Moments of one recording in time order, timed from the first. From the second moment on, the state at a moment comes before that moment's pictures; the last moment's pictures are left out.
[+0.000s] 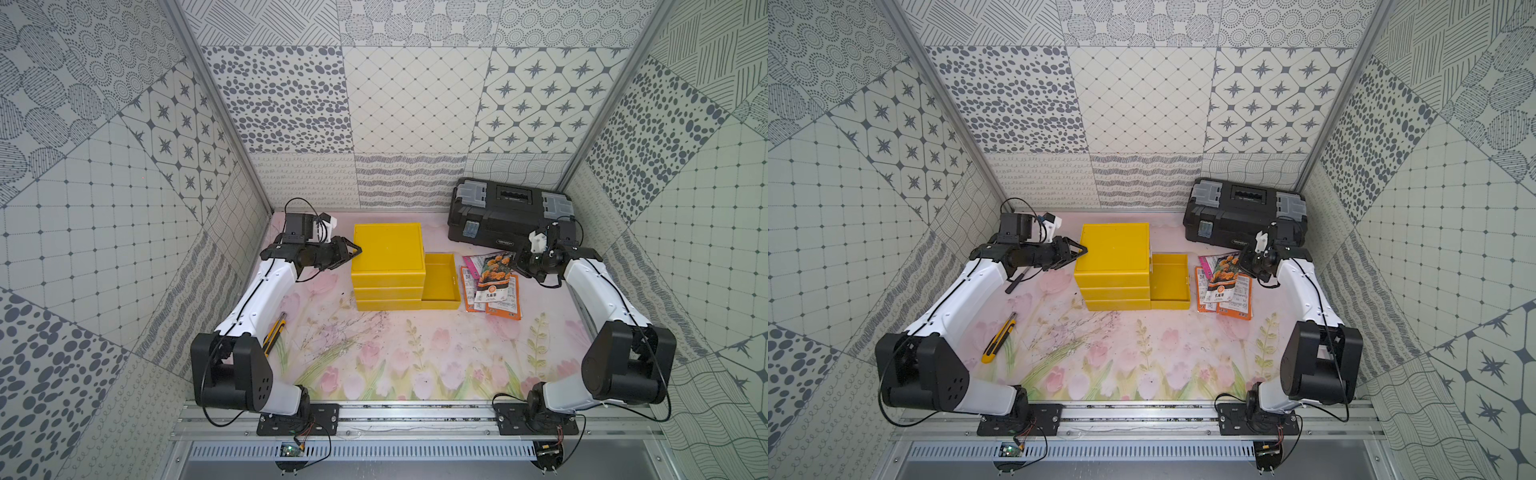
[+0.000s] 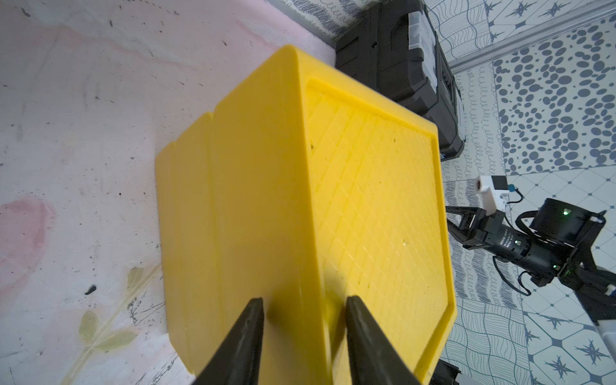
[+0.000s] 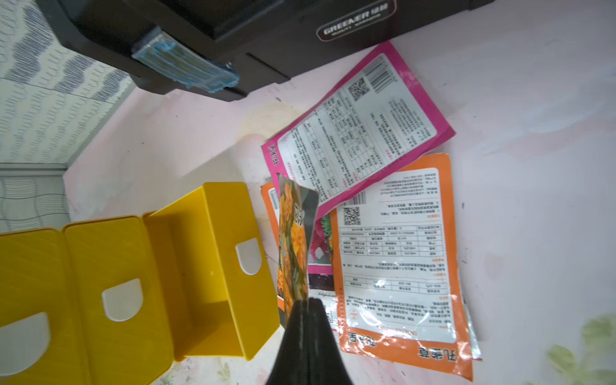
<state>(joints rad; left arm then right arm) -0.04 1.47 1.25 -0.61 0.65 -0.42 -0.12 1.50 1.18 -0.72 -0.32 0.38</state>
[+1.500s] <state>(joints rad) -0.04 1.47 1.25 -0.61 0.65 -0.42 0.38 1.90 1.16 -0.30 -0.41 0.67</state>
